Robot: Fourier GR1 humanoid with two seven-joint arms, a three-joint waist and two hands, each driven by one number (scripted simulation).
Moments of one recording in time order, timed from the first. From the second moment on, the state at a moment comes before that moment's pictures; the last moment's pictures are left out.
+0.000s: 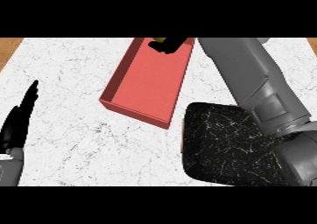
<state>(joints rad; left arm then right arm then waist) -0.14 0.37 0.11 -1.34 -0.22 0.12 0.07 -1.45 -0.13 -0.10 -0.31 0.64 0.12 -0.45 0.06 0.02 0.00</state>
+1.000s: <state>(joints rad) -0.22 0.35 0.08 -1.32 -0.24 0.10 0.07 -1.51 0.00 -0.12 -0.08 0.61 -0.03 -0.25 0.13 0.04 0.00</state>
